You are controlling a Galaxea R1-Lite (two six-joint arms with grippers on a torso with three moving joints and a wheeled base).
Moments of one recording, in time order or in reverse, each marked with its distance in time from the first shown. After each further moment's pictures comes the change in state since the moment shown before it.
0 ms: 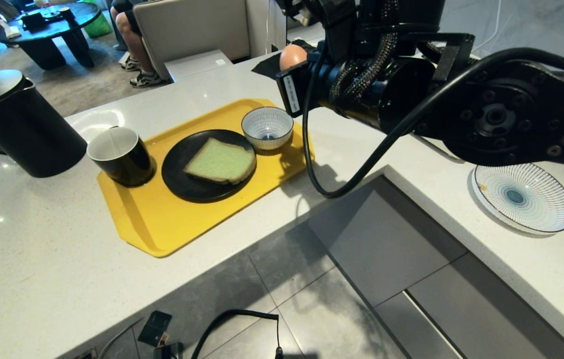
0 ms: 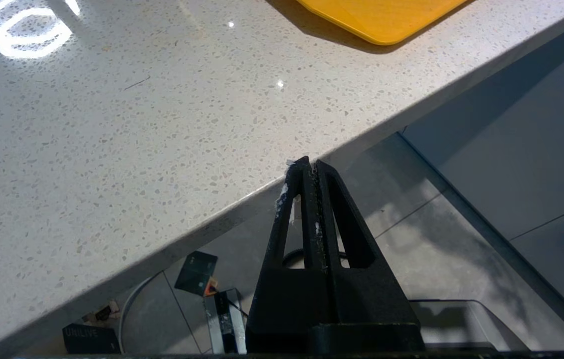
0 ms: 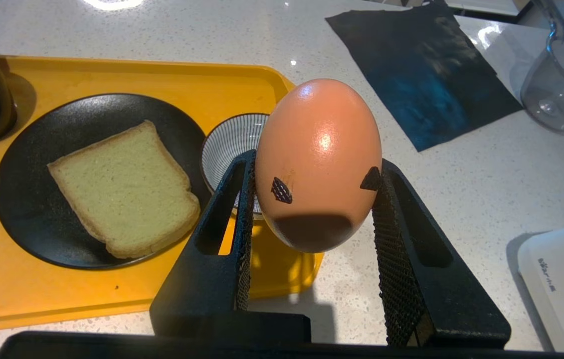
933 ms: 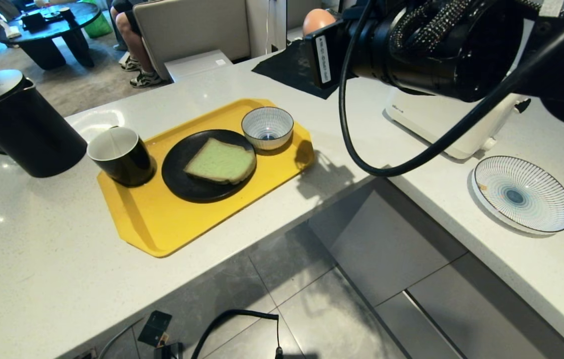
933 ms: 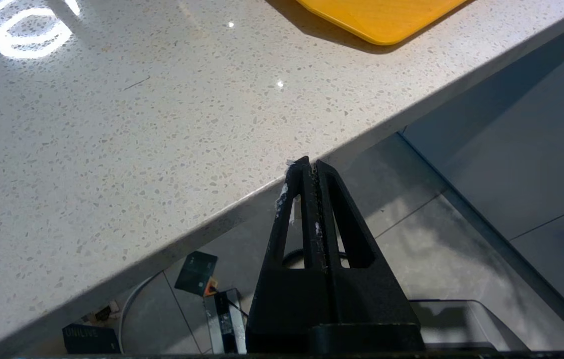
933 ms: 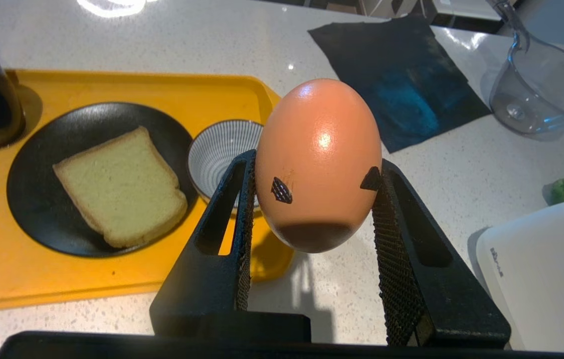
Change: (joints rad) left arm 0.000 0.000 0.000 0.000 0.000 0.000; right arm -0.003 -0.114 0.020 0.079 0.003 0.001
